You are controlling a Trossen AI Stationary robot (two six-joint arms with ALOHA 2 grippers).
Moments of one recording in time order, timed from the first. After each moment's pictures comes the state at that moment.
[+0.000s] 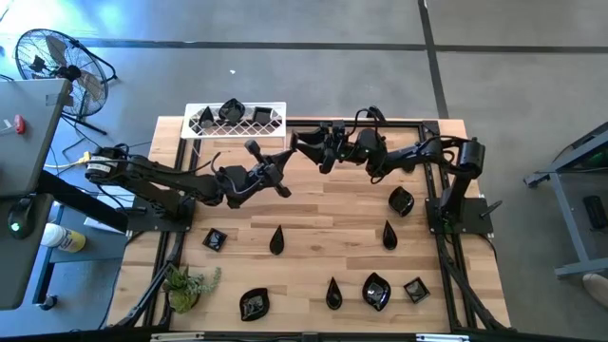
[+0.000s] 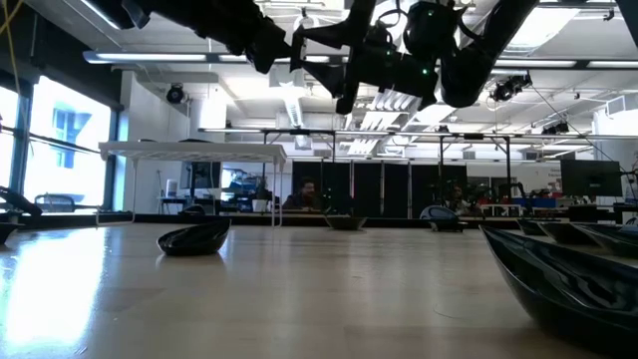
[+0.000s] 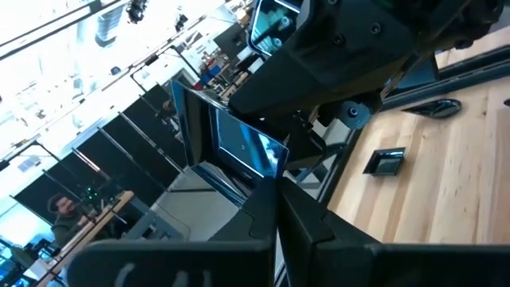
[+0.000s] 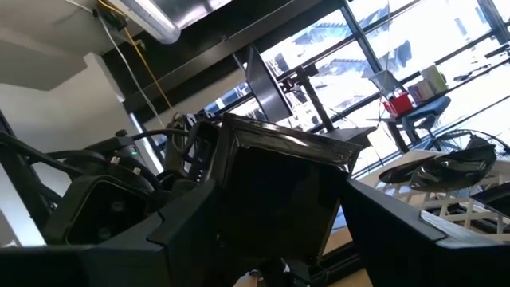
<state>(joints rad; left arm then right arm) -0.08 1.35 0.74 0.68 -0.83 0.68 -0.34 1.81 0.90 1.25 -0.28 0.61</state>
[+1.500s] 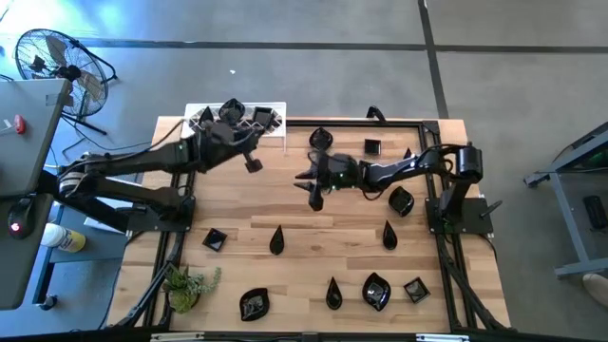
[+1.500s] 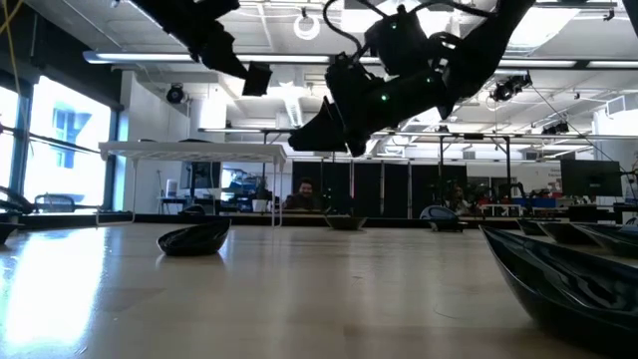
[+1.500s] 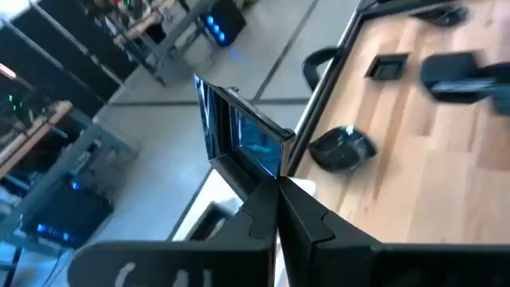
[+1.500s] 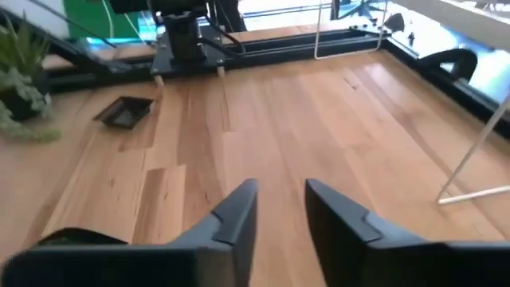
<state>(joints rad) 0.29 1.05 0.88 -0.21 -0.48 0.38 -0.16 1.81 0.90 0.59 -0.05 0.07</state>
